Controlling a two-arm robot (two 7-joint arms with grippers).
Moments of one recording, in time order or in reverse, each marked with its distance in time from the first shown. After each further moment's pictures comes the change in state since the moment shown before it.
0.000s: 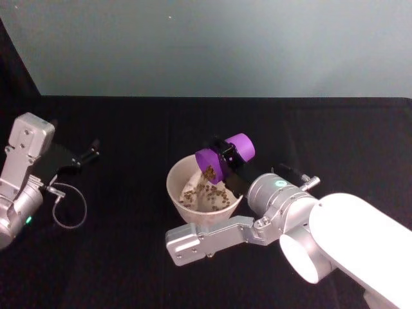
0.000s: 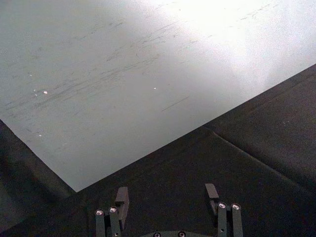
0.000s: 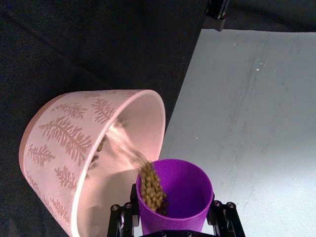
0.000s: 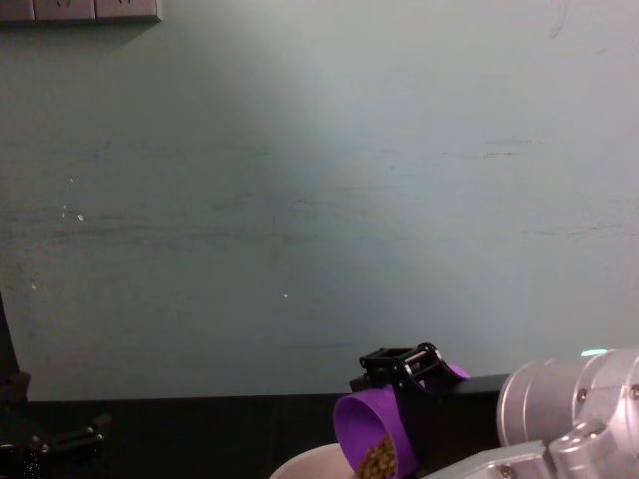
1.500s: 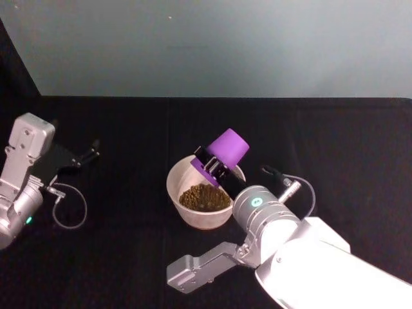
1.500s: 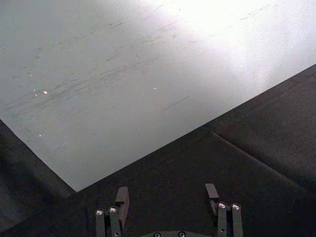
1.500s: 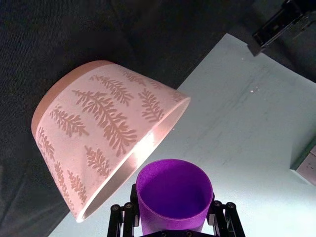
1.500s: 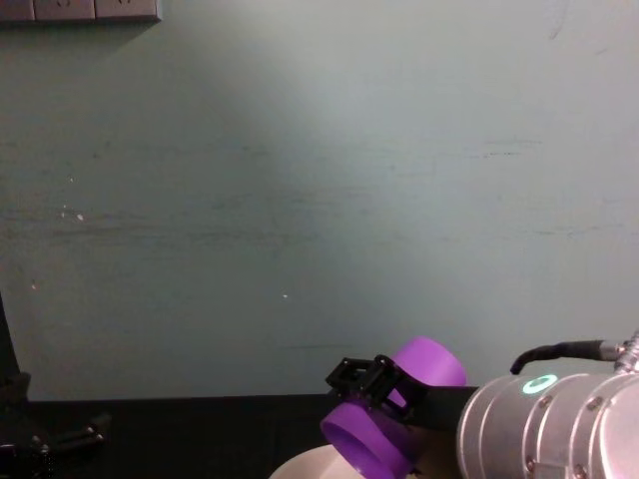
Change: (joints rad) left arm 0.000 0.000 0.000 0.000 0.000 0.000 0.000; right arm 0.033 -0.008 -0.142 -0.031 -0.443 -0.018 0.155
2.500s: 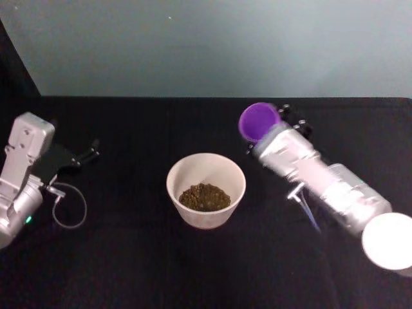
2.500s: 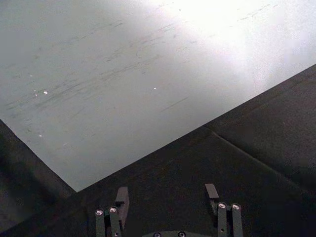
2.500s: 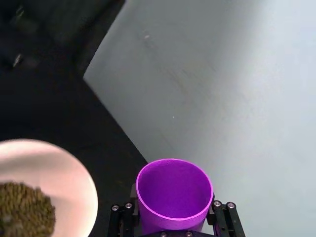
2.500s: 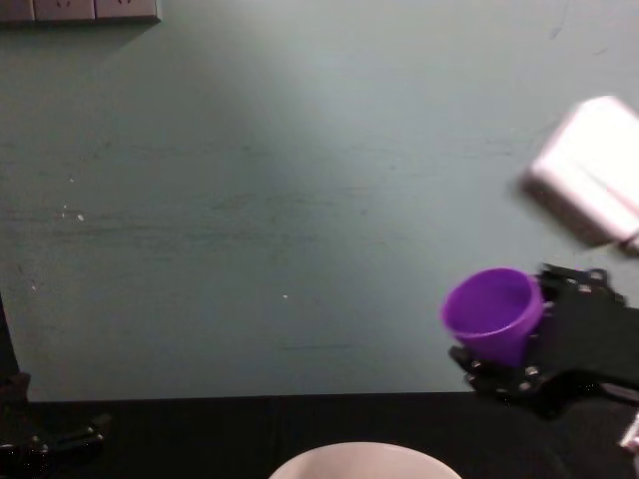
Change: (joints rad) left arm 0.000 0.000 0.000 0.000 0.000 0.000 0.000; right arm -0.370 -0.145 0.672 -0.001 1.182 -0.166 -0.461
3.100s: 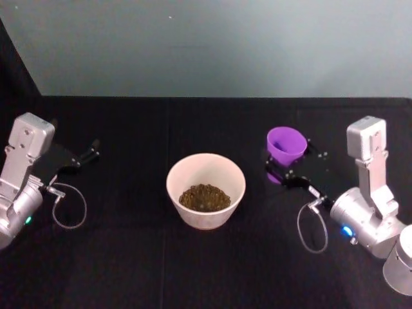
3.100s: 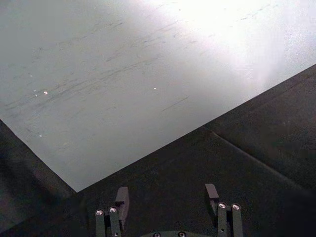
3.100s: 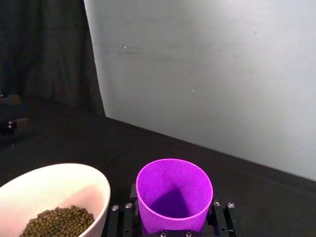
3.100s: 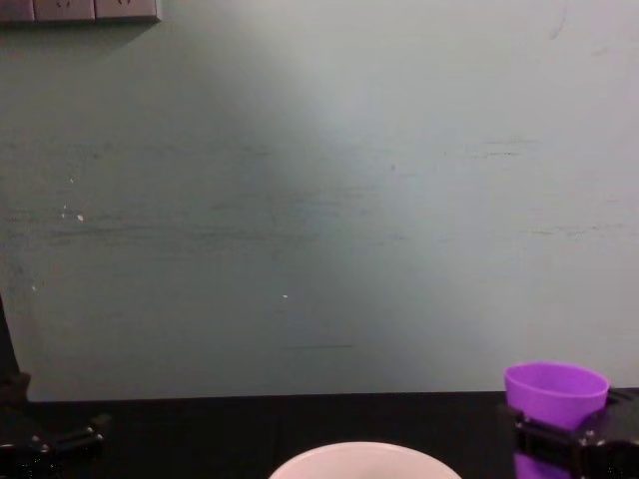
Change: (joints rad) left arm 0.000 0.000 0.000 0.000 0.000 0.000 0.000; right arm 0.003 -0.088 0.191 0.292 0.619 -0.116 0.182
